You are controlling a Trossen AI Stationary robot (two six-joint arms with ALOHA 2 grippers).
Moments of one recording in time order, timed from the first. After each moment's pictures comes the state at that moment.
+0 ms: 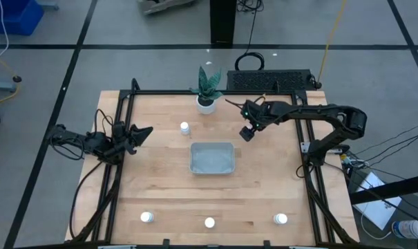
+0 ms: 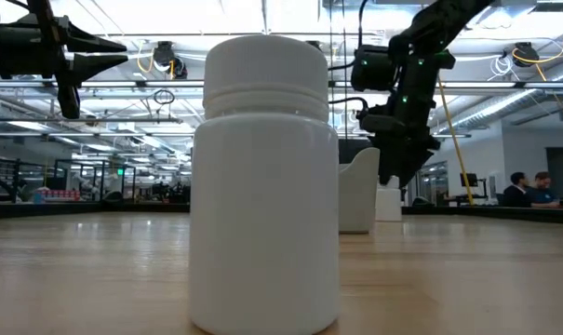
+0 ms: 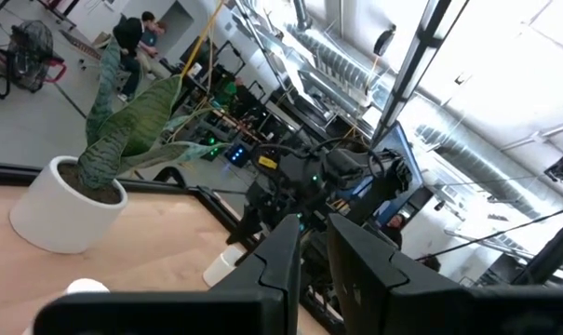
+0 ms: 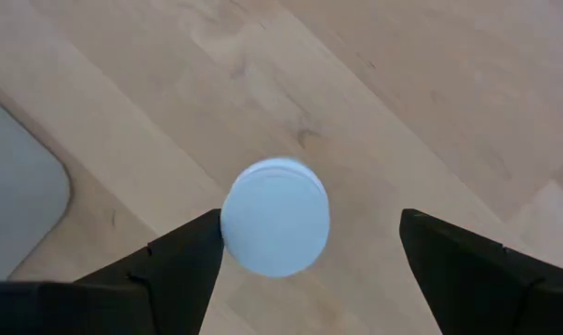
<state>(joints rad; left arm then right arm) -0.30 0.03 0.01 0.33 -0.68 -0.56 -0.41 1.52 0.94 -0.69 0.06 0.40</state>
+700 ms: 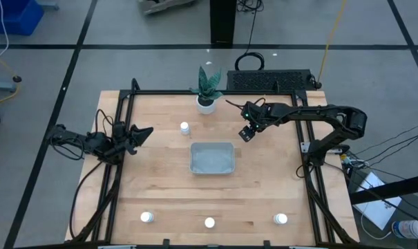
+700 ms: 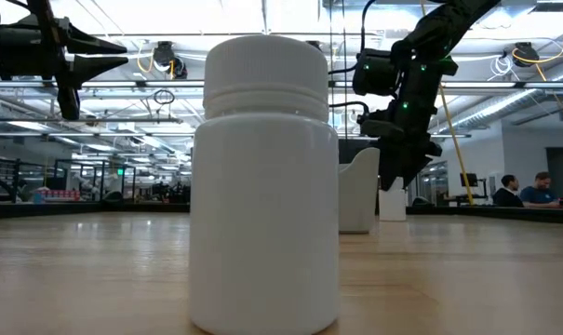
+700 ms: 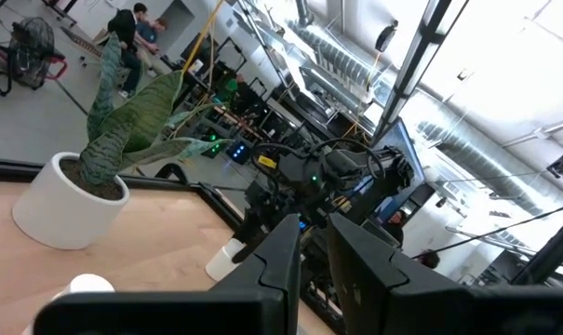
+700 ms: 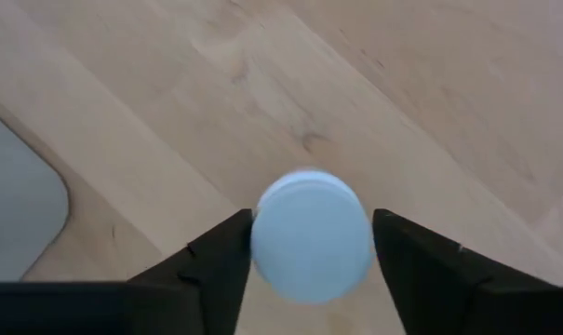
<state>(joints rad) -0.30 0.03 0.01 0.32 -0.68 -0.56 -0.41 1.52 0.90 -0.63 0.05 0.43</state>
